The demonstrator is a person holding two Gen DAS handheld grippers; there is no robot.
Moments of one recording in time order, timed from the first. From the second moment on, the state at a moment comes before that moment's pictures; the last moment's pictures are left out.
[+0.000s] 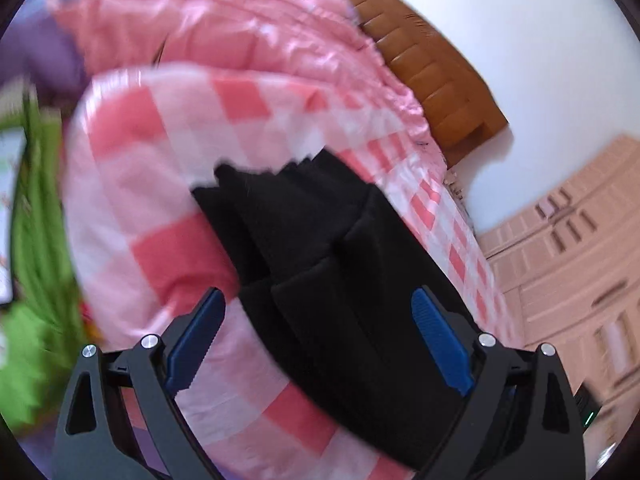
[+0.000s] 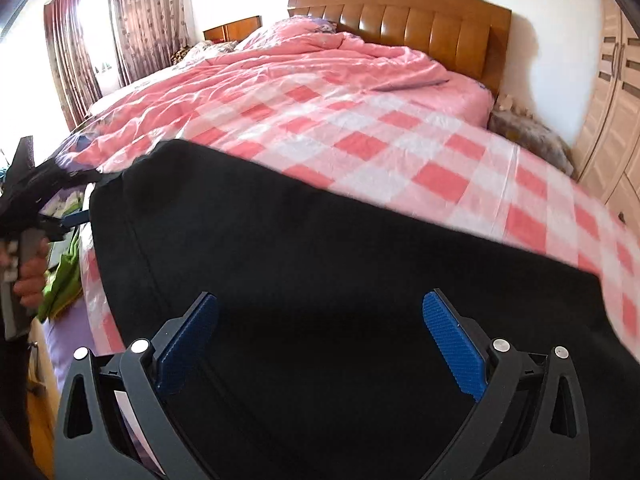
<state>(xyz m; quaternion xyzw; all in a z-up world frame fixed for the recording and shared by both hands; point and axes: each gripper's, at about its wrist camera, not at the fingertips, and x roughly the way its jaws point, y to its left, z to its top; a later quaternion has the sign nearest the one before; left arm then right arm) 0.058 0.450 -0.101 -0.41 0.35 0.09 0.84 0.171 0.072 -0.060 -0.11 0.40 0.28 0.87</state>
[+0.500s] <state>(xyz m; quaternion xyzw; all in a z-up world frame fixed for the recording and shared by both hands) 0.075 0.432 -0.110 -0.33 0.34 0.16 0.86 0.170 0.074 -0.089 -0.12 0.43 0.28 0.85</state>
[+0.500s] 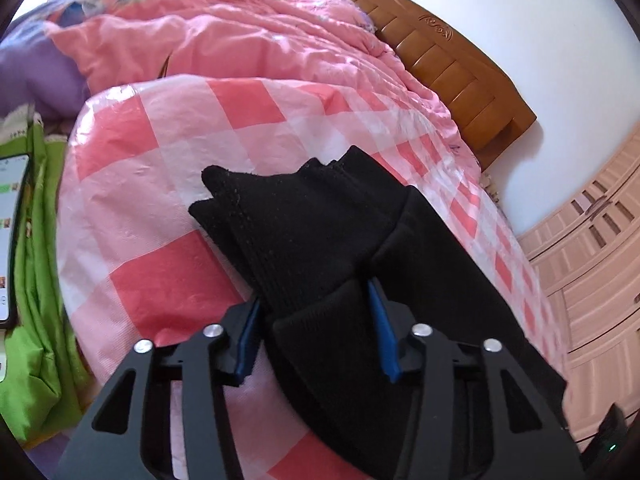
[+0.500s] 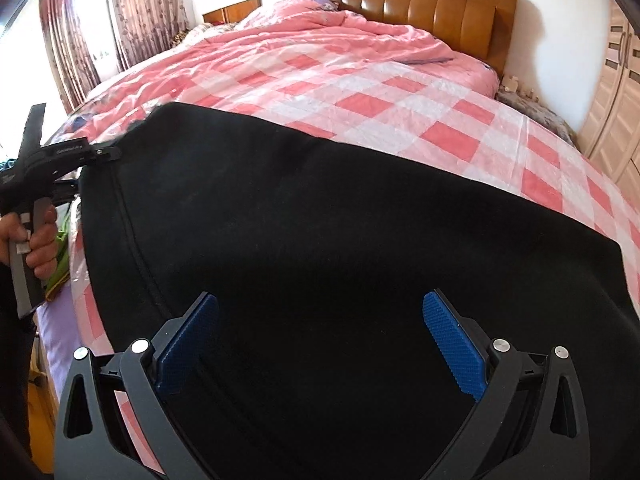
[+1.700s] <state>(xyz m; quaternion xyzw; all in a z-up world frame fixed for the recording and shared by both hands) 0.055 0.255 0.019 -0.04 0.23 0.14 0.96 0.171 0.043 -0.050 -0.07 0.40 0.30 0.86</state>
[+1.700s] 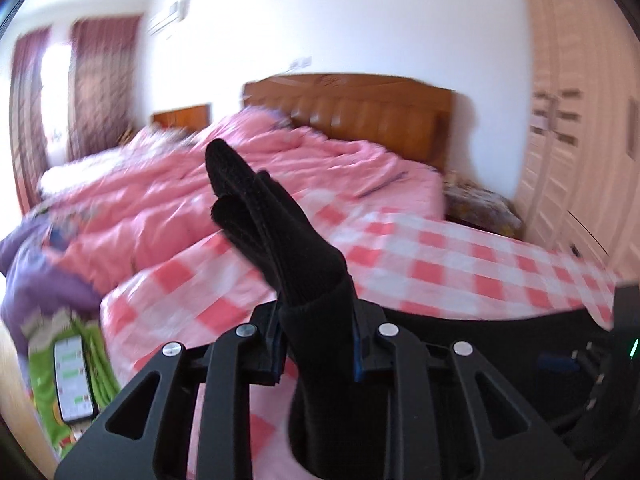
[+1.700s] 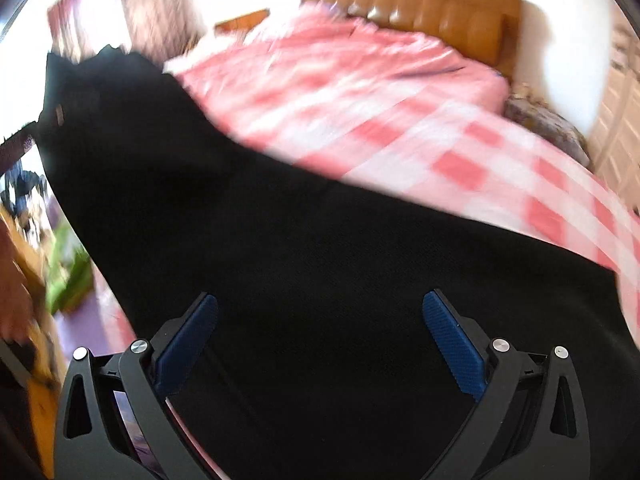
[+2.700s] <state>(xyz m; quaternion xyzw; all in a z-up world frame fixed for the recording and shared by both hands) -0.006 0.196 -0.042 0.04 0.26 -0.09 0.96 0.125 -0.096 -0.048 0.18 0.37 0.37 0.83</state>
